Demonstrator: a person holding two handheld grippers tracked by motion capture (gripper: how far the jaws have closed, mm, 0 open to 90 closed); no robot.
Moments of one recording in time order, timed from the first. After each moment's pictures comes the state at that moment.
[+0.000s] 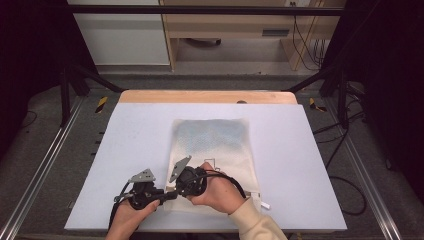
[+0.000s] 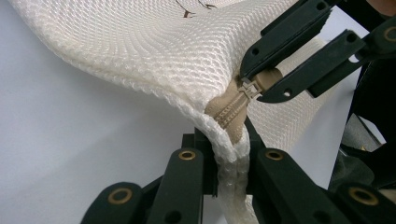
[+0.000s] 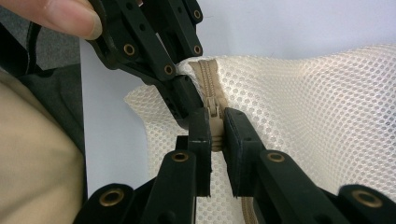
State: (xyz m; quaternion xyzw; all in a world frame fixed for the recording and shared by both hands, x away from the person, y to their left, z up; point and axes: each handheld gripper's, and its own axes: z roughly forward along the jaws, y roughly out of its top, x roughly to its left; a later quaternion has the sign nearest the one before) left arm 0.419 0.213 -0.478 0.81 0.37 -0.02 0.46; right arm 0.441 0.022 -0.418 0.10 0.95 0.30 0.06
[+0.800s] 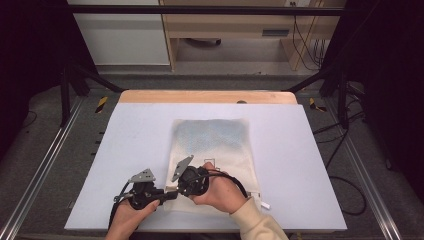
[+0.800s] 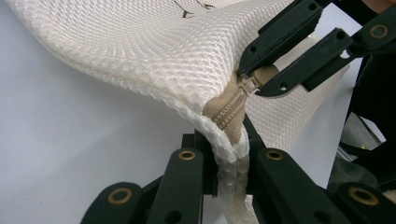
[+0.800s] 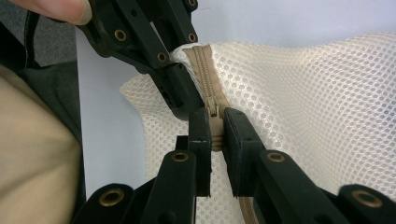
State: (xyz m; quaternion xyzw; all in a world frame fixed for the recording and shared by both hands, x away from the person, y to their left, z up) left arm 0.419 0.214 -0.477 0.81 0.36 -0.02 0.47; right arm 0.443 0.016 -0.419 0.10 0.95 0.29 0.06
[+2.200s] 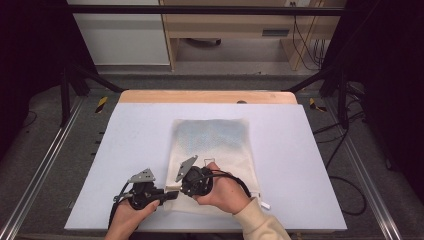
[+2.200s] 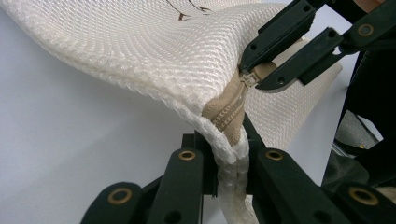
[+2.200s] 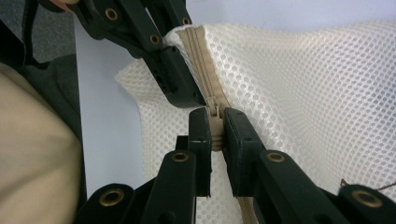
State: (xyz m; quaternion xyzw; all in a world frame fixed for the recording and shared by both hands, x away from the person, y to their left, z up) left arm 0.417 0.213 -0.474 0.81 0.36 -0.01 0.47; right arm 0.442 0.007 -0.418 0.10 0.95 0.29 0.06
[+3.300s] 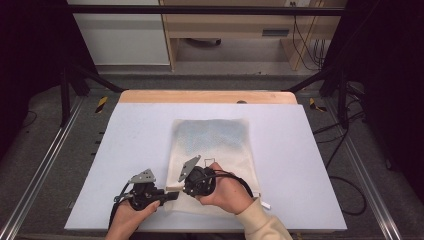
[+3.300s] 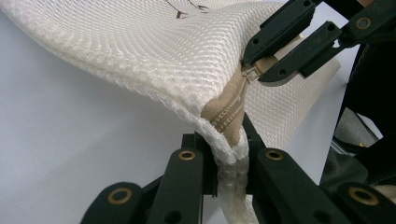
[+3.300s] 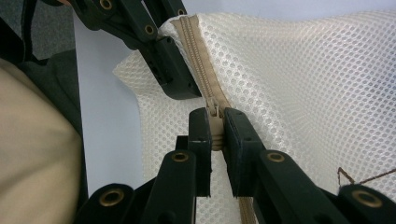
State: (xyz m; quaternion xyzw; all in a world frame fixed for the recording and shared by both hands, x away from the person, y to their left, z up) left arm 0.417 0.212 -0.474 0.81 0.35 -0.02 0.47; right arm 0.442 0.000 -0.418 0.11 0.95 0.29 0.06
